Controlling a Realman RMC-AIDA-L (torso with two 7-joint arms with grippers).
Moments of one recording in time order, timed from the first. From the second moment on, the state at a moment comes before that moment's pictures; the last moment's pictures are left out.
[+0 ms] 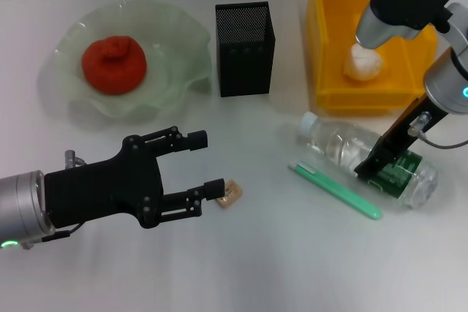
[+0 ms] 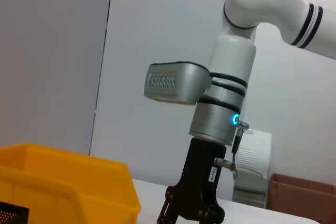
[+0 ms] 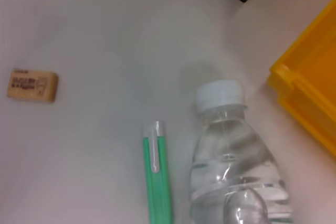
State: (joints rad) left arm -0.33 -2.07 1.05 0.53 1.56 1.69 -1.02; right arm 0.71 2.08 -1.38 -1.21 -2.71 -1.61 2.56
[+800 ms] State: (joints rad) left arm -0.34 -2.07 1.05 0.53 1.56 1.68 -1.02; right arm 0.73 2.09 -1.42 -1.12 -2.71 -1.55 2.56
